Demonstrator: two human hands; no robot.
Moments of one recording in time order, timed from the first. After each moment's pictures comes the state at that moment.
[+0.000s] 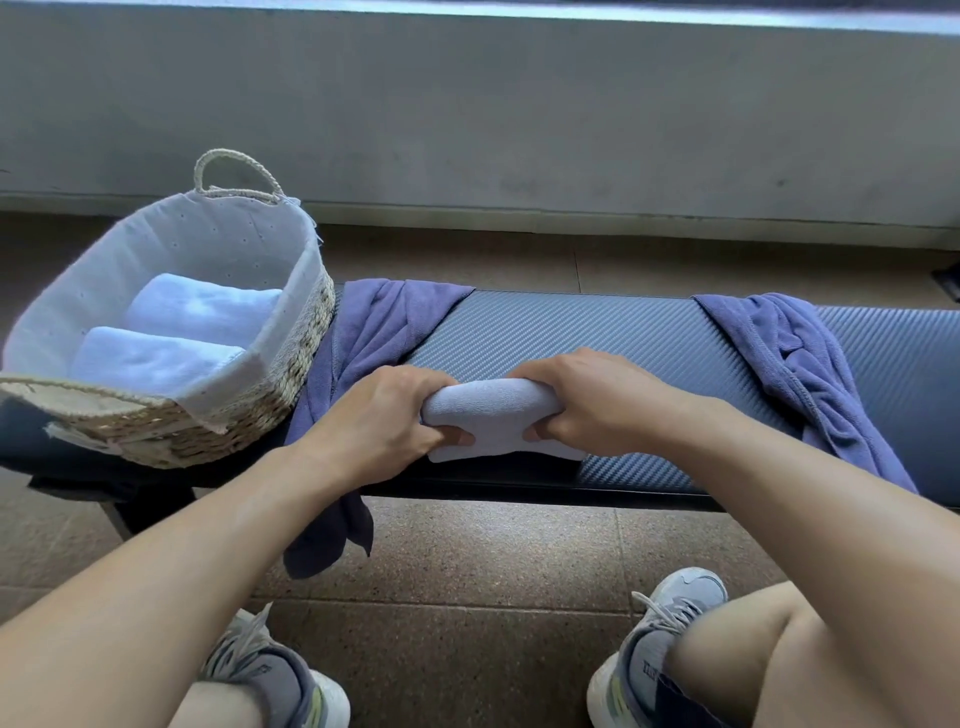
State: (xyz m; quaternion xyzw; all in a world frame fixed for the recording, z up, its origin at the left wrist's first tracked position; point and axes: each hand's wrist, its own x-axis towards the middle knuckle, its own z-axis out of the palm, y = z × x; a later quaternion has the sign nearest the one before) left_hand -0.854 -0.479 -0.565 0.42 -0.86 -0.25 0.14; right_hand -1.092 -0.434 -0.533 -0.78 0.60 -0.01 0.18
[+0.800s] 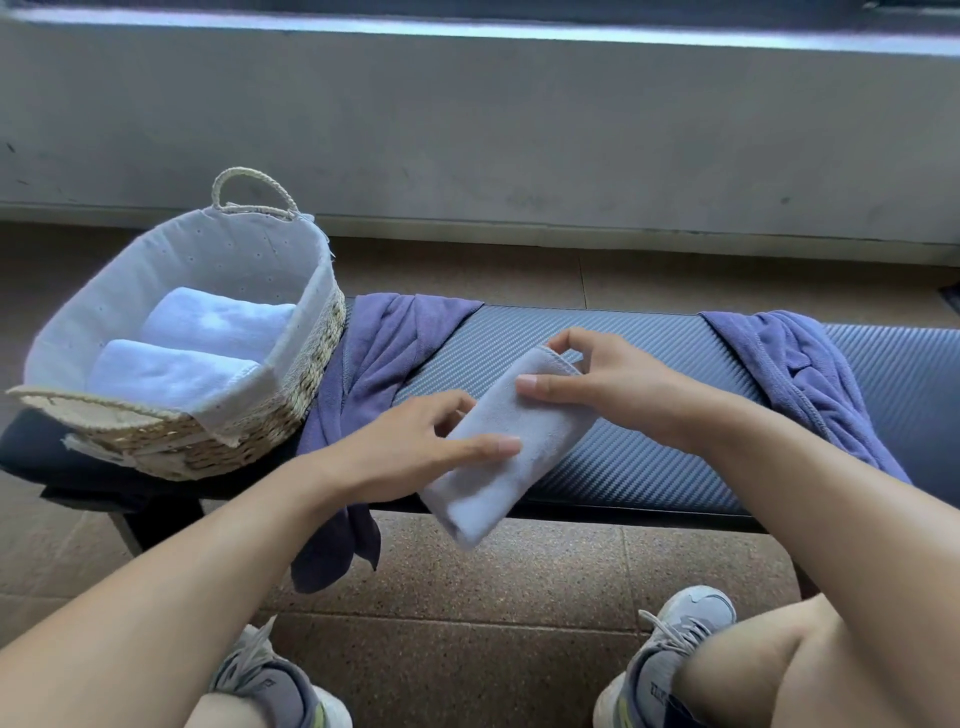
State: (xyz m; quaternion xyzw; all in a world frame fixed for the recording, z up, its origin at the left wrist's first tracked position) left_hand -0.860 -0.466 -0.544 0.44 -0.76 -0.47 0.07; right_hand -1.093 -0.438 -0.517 -0.53 0.63 -0.29 0.49
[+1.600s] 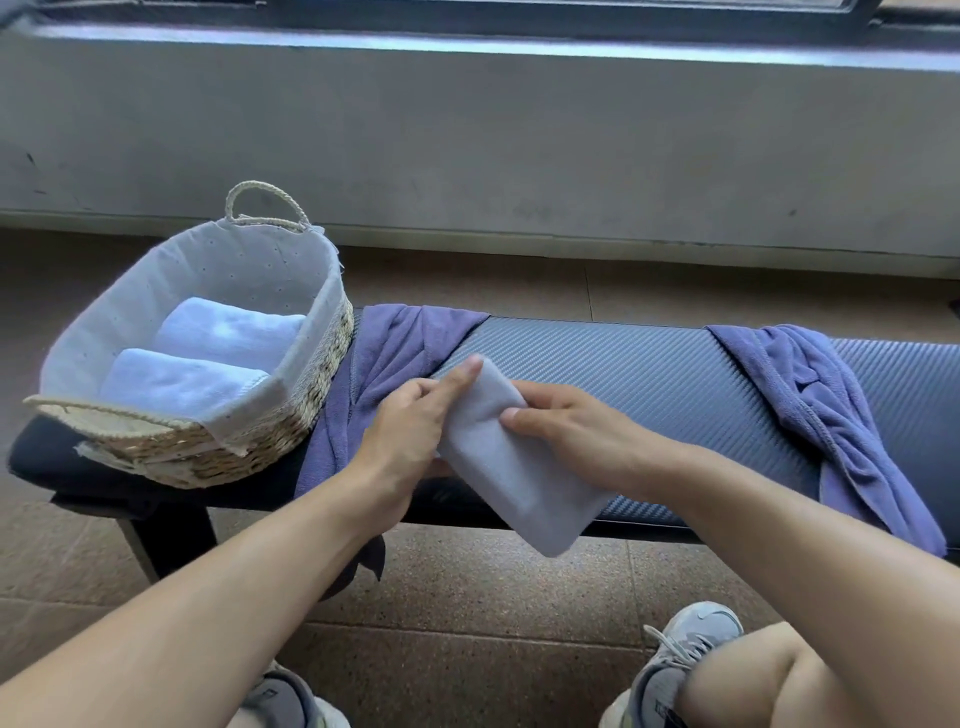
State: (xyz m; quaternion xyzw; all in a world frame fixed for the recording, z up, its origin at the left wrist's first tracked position) left_hand -0.880 -0.465 -0.556 0.50 -0.45 -0.66 0.33; right_hand -1.062 -0.425 -0.534 -0.56 0.56 -0.27 0.54
